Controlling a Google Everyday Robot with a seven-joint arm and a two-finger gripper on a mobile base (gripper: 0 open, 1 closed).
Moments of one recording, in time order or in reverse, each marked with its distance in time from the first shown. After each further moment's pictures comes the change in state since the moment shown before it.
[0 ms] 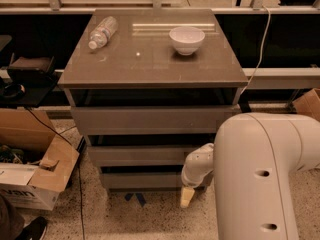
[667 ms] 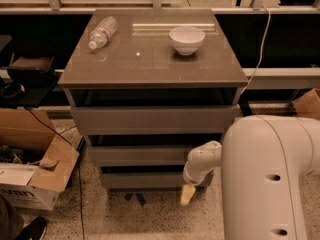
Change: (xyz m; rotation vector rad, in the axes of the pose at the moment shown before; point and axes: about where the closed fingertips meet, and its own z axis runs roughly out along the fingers) arm 0.002 -0.005 -0.010 -0.014 -0.014 0.062
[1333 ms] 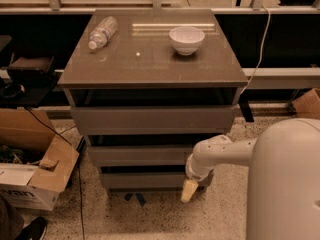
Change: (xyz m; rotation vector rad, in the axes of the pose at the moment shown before) arm -0.009 0.004 -0.062 0.021 -0.053 0.002
